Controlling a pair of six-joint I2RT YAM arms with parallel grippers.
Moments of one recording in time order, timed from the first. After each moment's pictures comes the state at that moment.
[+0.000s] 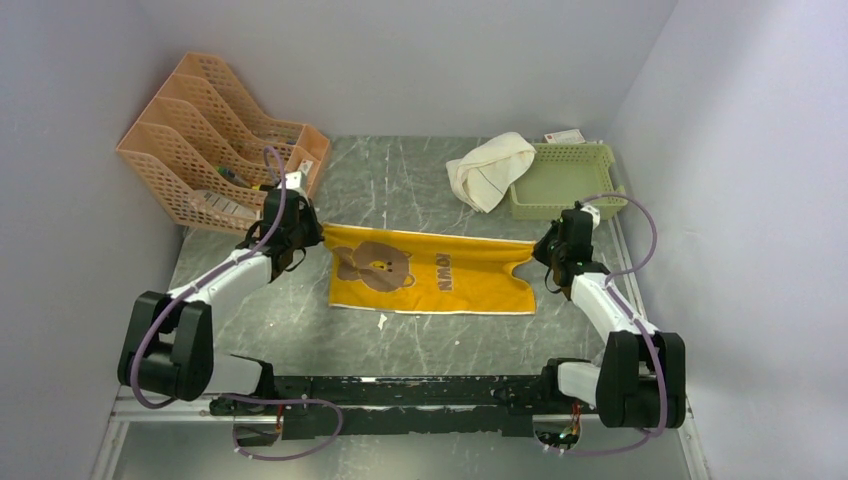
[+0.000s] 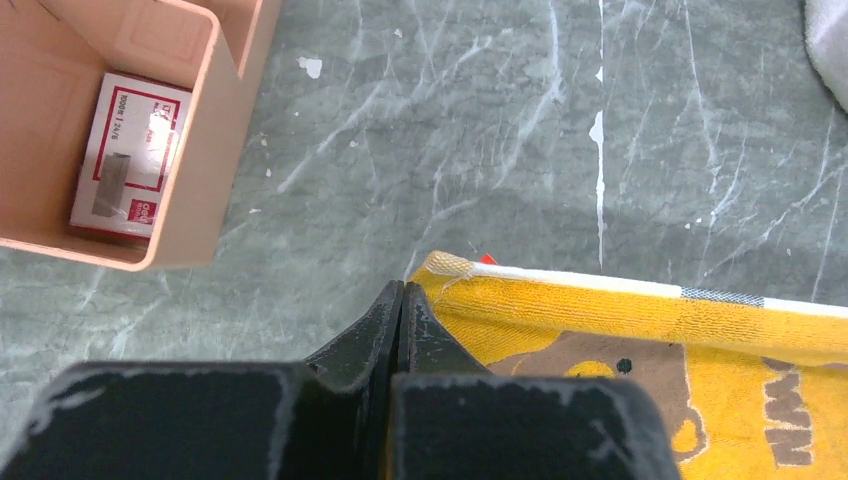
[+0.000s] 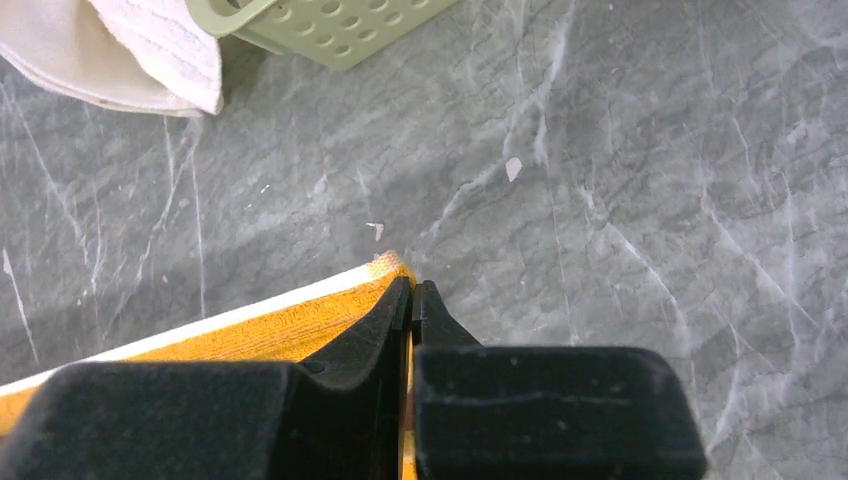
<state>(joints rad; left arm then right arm) -0.24 1.35 0.70 0.06 -0.08 -0.35 -0.02 1.19 0.57 -0.04 0.06 0.48</state>
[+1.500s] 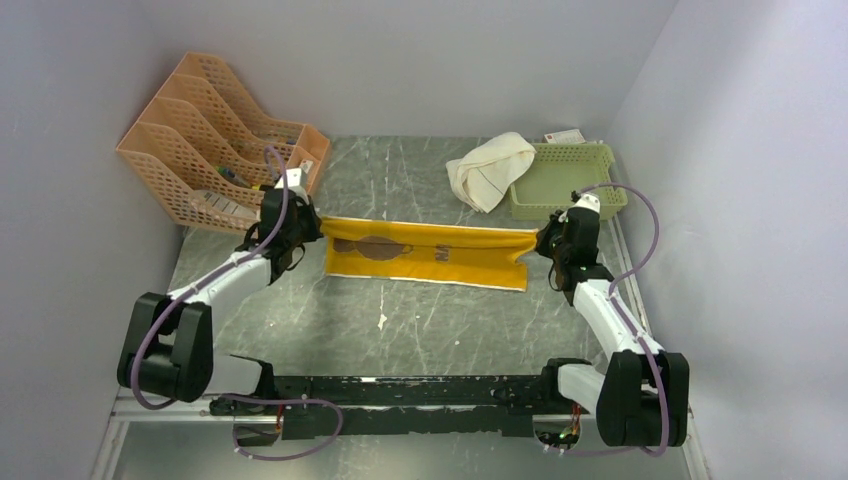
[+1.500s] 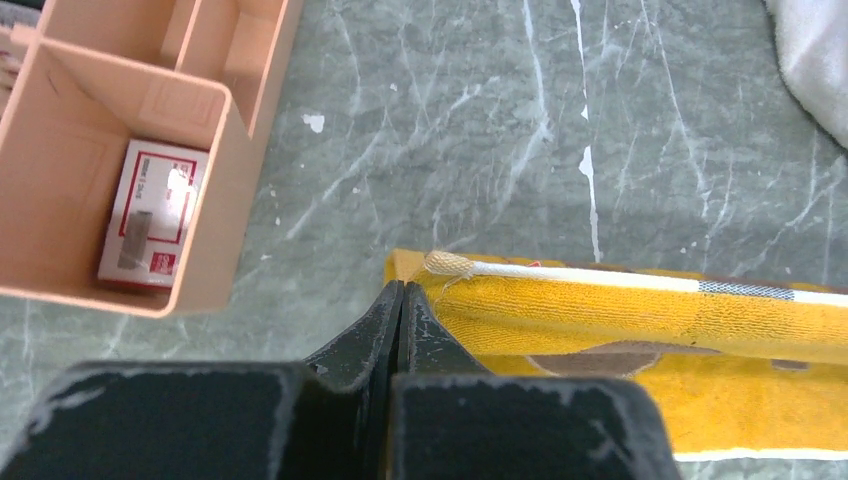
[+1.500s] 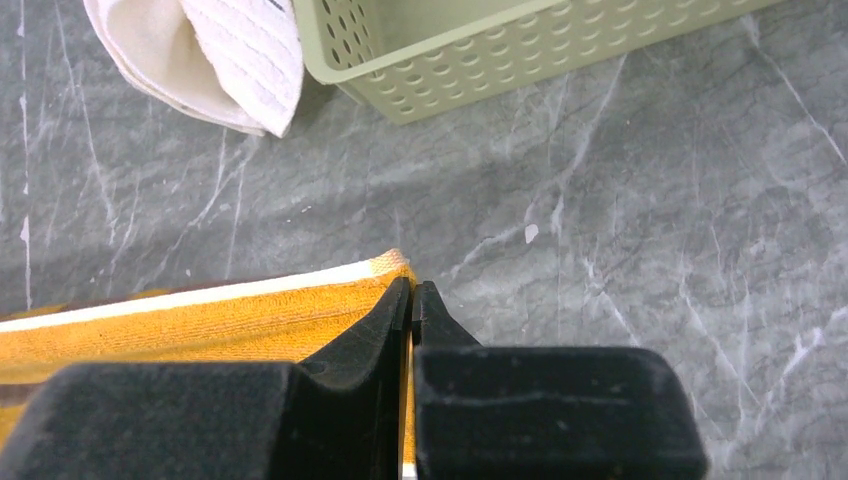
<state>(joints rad) -0.23 1.36 0.69 0.17 -0.07 -0.28 -0.02 1.11 0.57 0.03 0.02 0.31</state>
